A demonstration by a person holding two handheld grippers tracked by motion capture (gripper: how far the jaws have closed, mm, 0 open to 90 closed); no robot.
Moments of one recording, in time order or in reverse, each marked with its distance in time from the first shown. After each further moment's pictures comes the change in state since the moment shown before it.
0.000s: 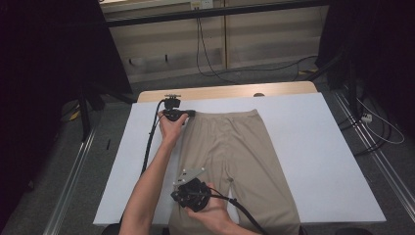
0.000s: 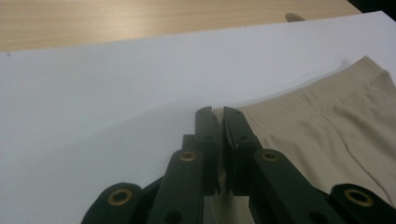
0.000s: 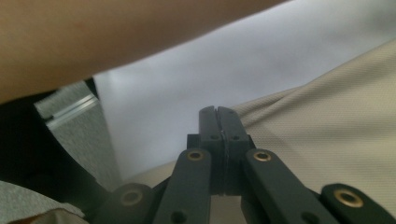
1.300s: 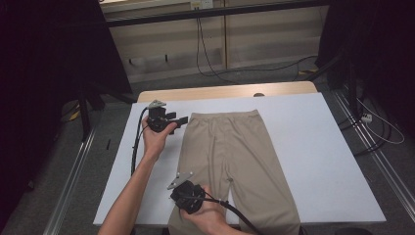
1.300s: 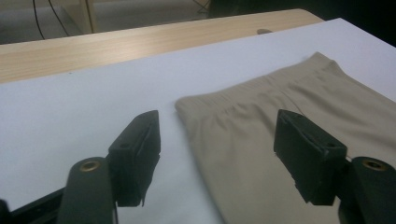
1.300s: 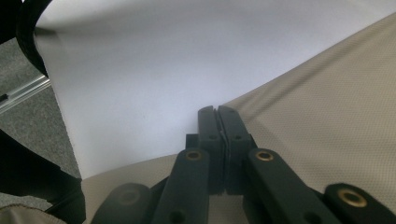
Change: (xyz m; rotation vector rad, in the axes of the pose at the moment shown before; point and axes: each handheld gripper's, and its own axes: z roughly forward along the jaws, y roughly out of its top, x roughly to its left) left arm -0.004 -0.024 -0.059 -0.115 -0.010 0.109; right arm 0.007 -0.002 0.024 0.130 -0.128 -0.025
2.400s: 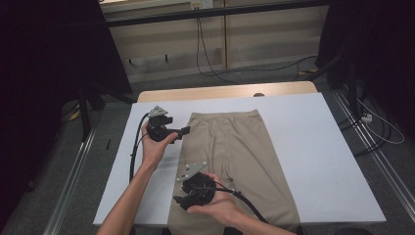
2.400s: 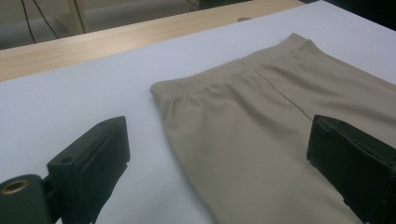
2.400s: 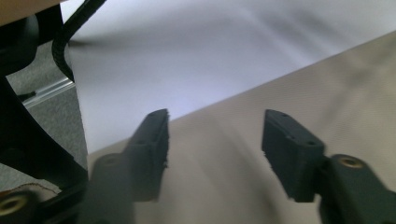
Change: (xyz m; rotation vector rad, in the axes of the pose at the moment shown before) left arm -0.028 -0.018 -0.026 0.003 0.004 0.101; right arm -0.025 0.003 -0.024 -0.056 0.095 -0.050
